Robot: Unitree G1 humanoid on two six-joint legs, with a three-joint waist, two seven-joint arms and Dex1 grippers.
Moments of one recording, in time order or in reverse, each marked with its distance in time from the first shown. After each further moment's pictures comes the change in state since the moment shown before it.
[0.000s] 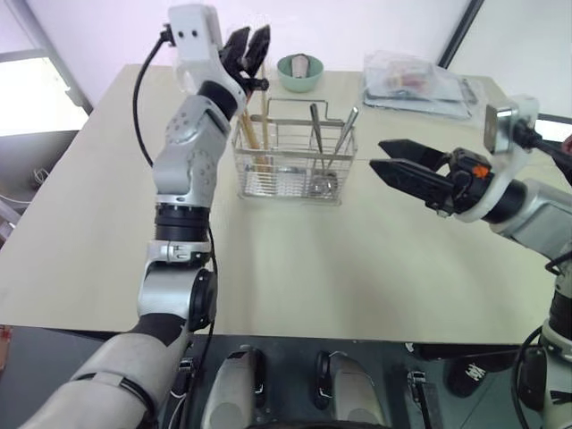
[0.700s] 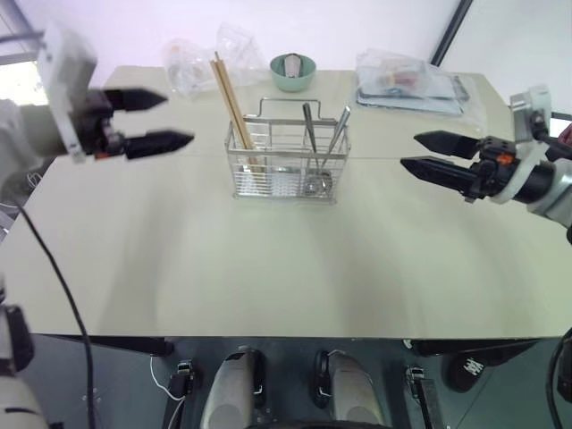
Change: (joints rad) left arm 0.327 0.974 -0.035 -0.365 -0.262 0.511 -0.862; right arm -0.081 -0.191 0.117 0.321 -0.403 -0.211 0.391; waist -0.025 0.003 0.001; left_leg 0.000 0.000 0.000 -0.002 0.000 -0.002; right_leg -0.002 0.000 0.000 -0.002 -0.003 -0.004
